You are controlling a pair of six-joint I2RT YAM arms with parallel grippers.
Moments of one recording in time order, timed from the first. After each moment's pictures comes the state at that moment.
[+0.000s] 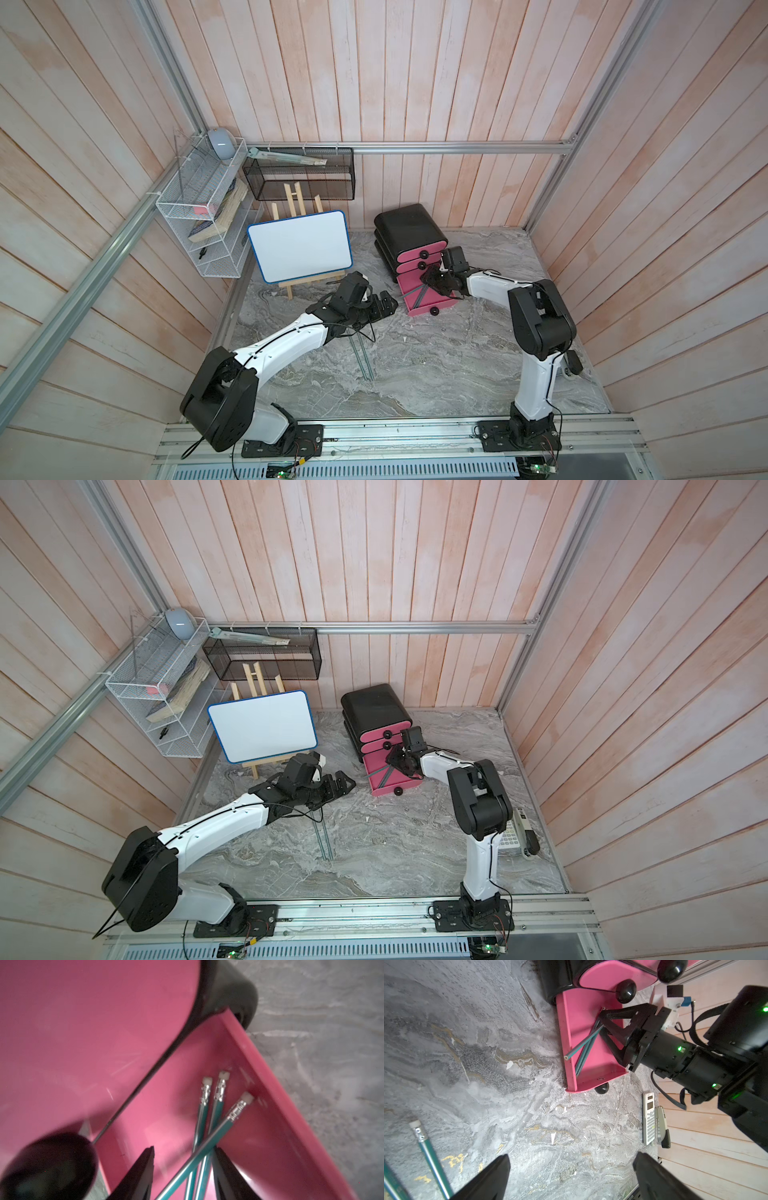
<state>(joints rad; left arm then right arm) -0.62 1.43 0.91 -0.23 0.23 -0.88 0.37 1.99 1.27 -0.13 -0.19 0.83</state>
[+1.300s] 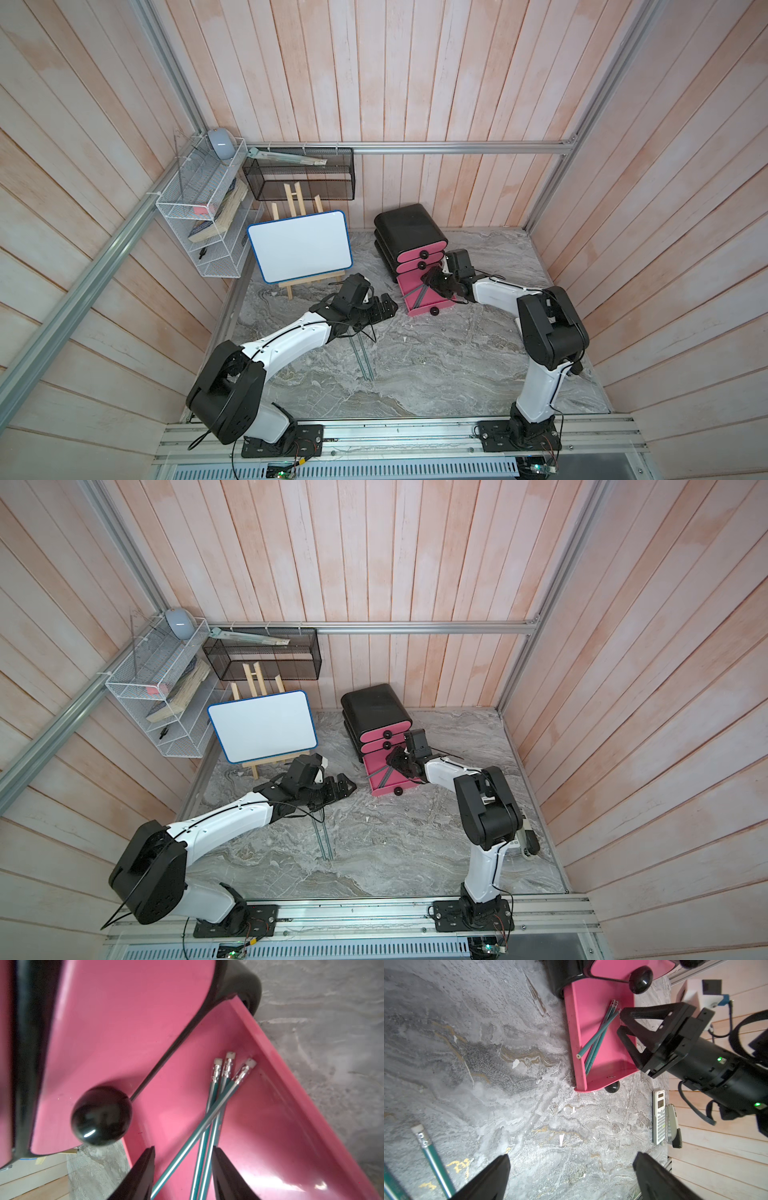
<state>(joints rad) -0.61 1.47 0.91 -0.22 0.23 -0.85 0.37 1.91 1.16 -0.05 -0.22 0.85</state>
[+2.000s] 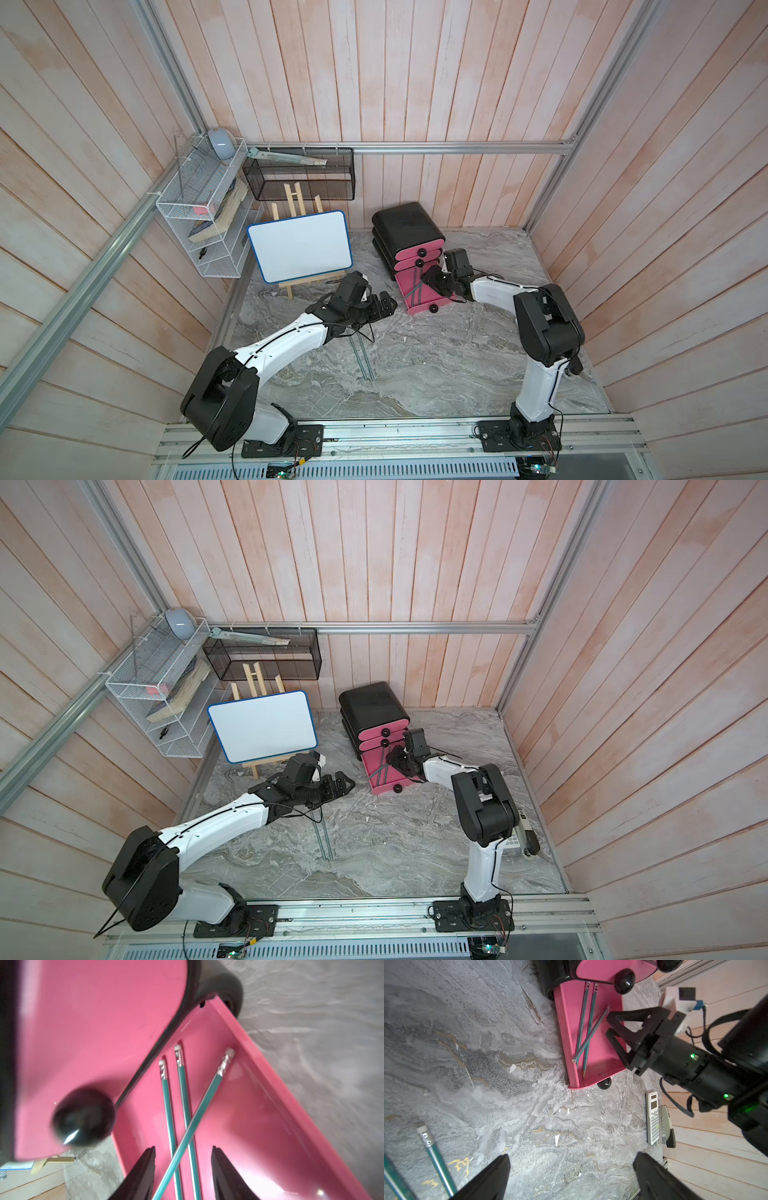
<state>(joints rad) -0.61 1.43 0.91 -0.22 0.23 -0.85 0.38 1.87 1.14 -0.04 -0.19 0.85</state>
